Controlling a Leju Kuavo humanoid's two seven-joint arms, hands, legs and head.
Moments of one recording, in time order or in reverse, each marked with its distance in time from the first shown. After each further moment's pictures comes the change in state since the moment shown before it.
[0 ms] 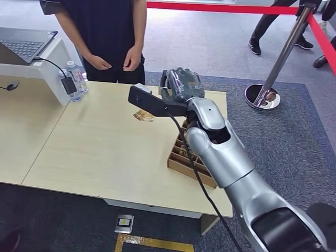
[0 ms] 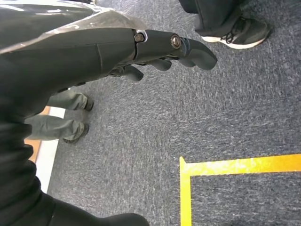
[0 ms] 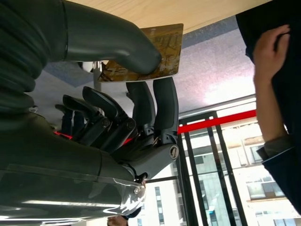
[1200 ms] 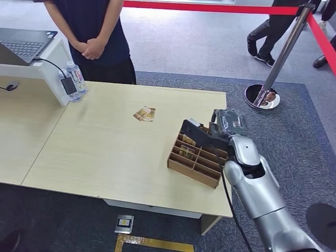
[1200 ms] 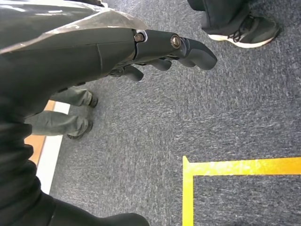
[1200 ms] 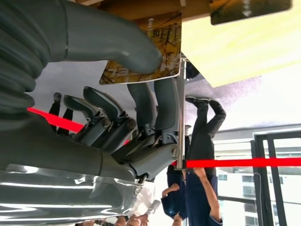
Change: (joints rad) left arm 0.003 0.000 -0.002 0.000 0.025 0.012 0.012; right arm 0.315 -0.227 -0.140 -0.193 0.177 0.044 0.063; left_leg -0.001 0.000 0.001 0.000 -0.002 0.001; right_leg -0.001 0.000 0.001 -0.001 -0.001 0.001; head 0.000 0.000
